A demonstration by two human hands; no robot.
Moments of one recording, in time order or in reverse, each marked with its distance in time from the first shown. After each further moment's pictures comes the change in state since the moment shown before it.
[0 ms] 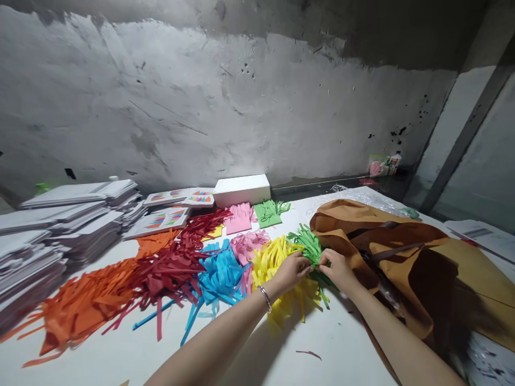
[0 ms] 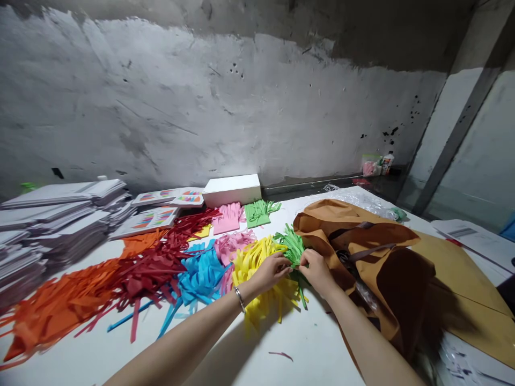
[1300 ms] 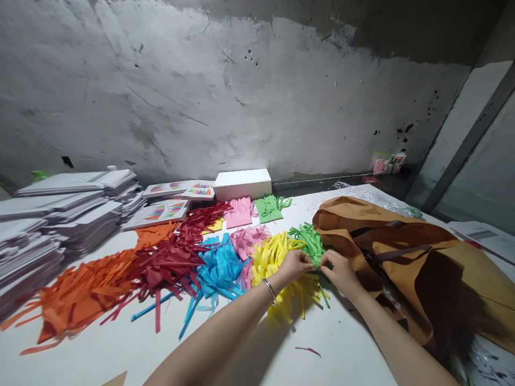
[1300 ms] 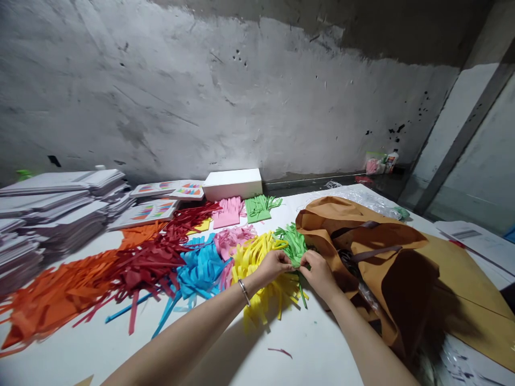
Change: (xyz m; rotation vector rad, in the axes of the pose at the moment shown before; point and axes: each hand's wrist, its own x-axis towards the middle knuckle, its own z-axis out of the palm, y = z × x) left_hand 0.013 -0.015 0.023 -0.272 -0.130 -0.288; right_hand -0.011 0.000 0.001 0.005 0.033 -0.051
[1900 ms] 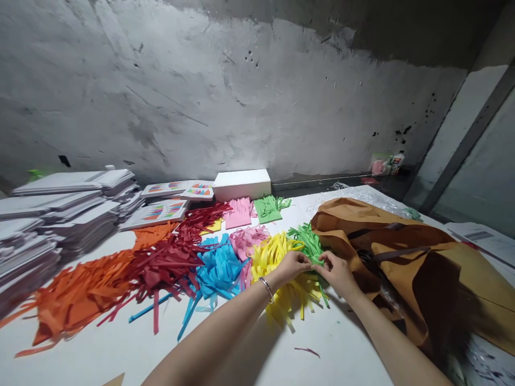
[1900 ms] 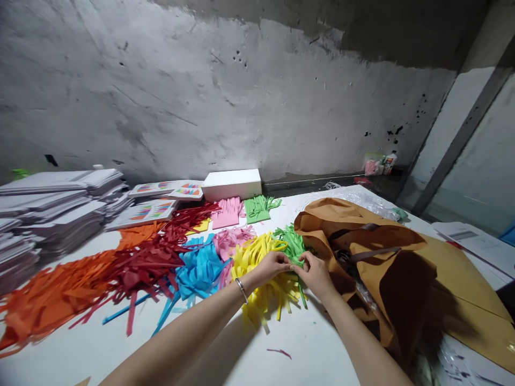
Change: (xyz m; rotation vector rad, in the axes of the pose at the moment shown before) left_hand -0.005 0.004 -0.009 -0.035 -0.041 0.024; right_hand -0.001 -0.010 0.002 -0.006 -0.034 0.199
